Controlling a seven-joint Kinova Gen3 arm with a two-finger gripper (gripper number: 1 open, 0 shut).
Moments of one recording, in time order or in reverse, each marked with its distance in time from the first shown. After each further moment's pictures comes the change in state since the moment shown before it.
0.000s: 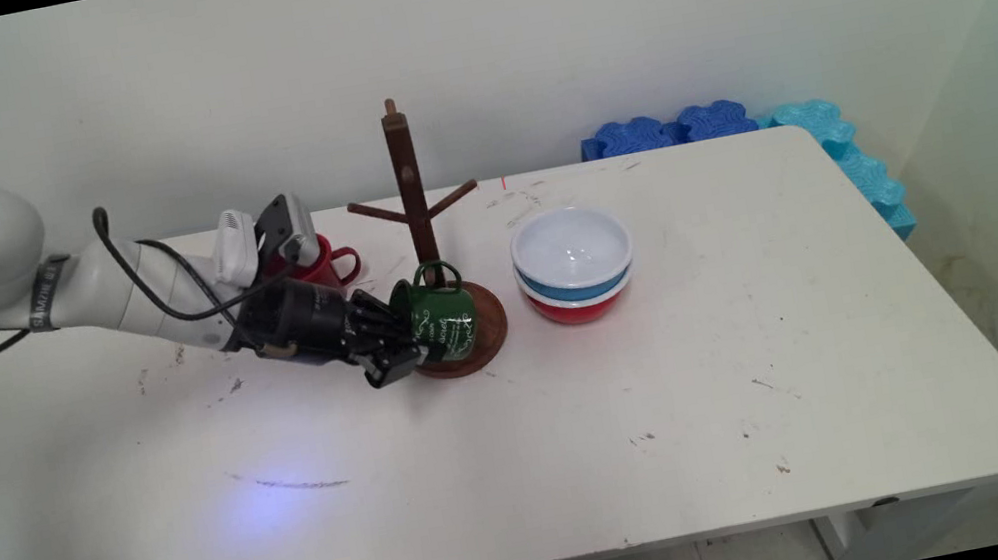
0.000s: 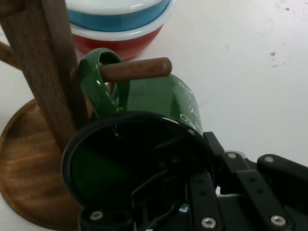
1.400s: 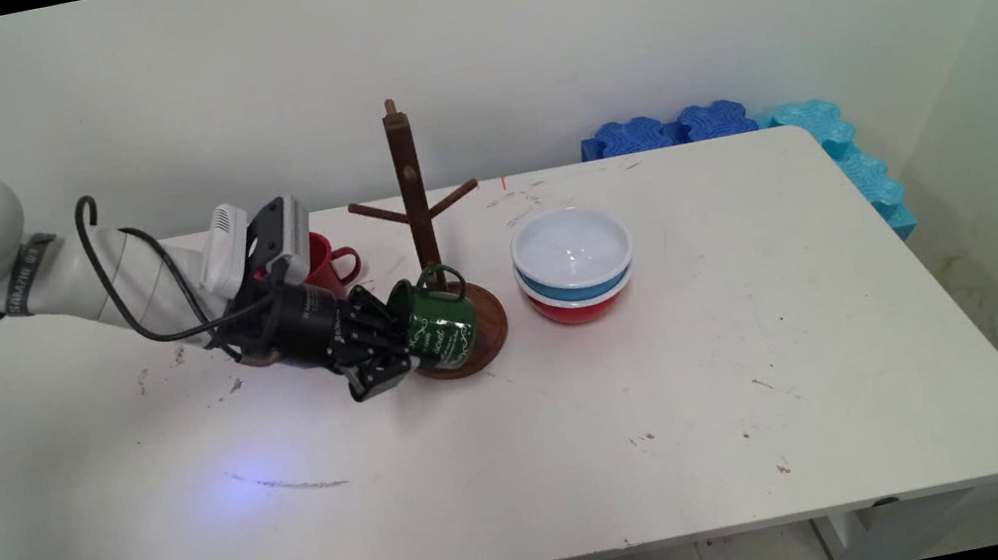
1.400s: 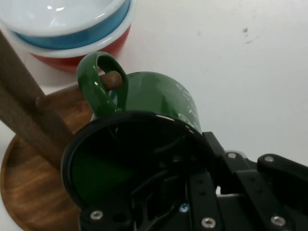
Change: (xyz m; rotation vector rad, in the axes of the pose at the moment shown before) arm 0.011 0.008 -0.014 -0.032 -0.038 0.206
